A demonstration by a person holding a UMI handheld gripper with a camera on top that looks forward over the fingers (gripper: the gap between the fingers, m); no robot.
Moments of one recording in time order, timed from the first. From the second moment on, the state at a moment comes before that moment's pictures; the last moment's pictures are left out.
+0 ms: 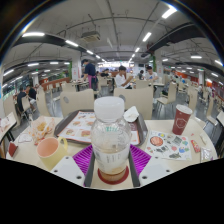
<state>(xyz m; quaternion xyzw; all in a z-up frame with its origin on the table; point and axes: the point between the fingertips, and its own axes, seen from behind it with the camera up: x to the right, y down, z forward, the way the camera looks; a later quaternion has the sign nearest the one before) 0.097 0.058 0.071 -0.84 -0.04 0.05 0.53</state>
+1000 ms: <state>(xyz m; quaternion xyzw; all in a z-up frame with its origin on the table) 0.036 -0.177 0.209 -0.89 -0.01 -0.03 0.46</state>
